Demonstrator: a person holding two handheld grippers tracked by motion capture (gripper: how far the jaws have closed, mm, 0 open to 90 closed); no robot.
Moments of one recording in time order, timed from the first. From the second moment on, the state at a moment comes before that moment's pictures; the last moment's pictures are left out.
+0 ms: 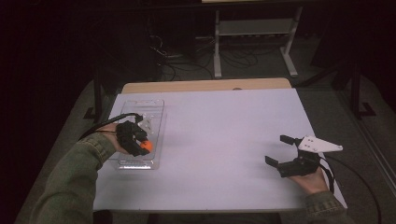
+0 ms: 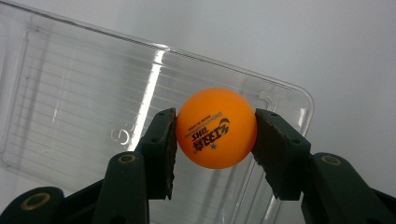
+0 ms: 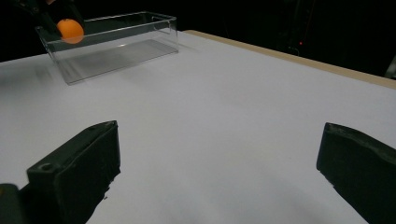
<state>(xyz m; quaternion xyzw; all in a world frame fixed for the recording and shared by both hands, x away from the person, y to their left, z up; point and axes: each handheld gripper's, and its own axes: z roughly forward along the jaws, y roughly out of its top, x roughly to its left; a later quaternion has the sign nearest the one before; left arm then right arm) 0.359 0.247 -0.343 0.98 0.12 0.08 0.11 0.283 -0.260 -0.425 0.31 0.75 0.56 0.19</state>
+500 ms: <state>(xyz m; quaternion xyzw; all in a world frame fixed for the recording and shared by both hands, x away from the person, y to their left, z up) 0.364 0.246 -0.358 0.98 0.12 0.07 0.11 0.283 -0.260 -0.425 0.31 0.75 0.56 0.19</state>
